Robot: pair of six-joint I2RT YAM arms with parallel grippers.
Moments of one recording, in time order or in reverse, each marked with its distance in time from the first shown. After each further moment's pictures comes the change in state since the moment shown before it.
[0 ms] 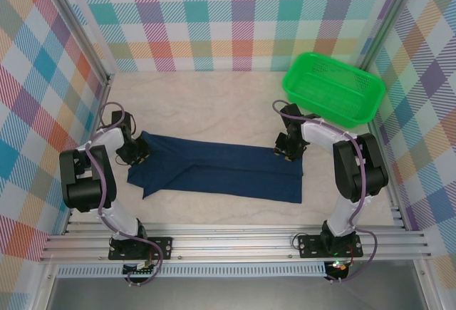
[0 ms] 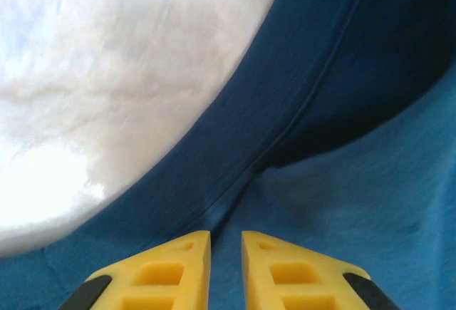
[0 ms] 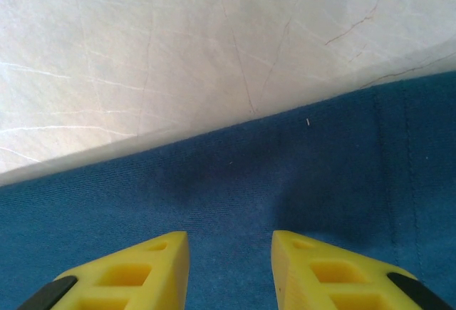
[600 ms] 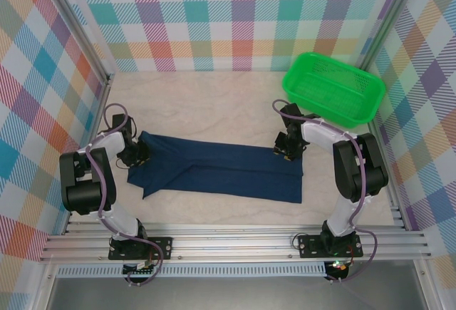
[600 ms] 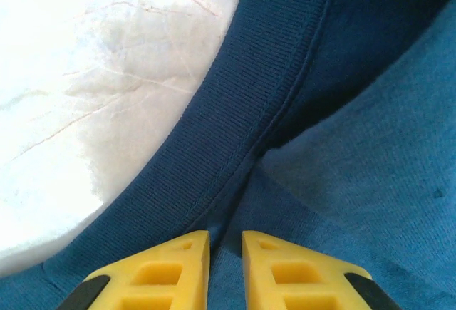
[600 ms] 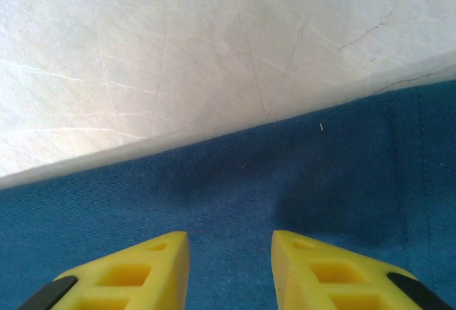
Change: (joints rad) left arm -0.001 -0.013 -0.044 0.061 0.005 0.123; right arm 0.000 0.001 0.000 0.014 -0.011 0.000
